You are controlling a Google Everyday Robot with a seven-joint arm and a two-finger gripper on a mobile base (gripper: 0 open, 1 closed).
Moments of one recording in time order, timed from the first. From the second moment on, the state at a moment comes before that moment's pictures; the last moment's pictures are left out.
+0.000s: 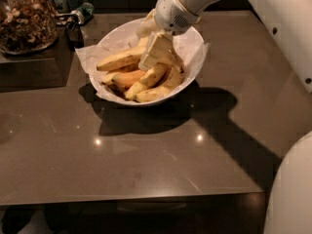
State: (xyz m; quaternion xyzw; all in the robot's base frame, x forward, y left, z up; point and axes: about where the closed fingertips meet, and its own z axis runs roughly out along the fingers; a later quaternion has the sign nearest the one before) arm 0.620 0.015 0.950 -0.71 0.61 0.18 0.30
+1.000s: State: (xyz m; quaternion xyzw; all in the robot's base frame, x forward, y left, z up) arm 0.626 0.004 0.924 -0.69 0.64 0.17 0.29
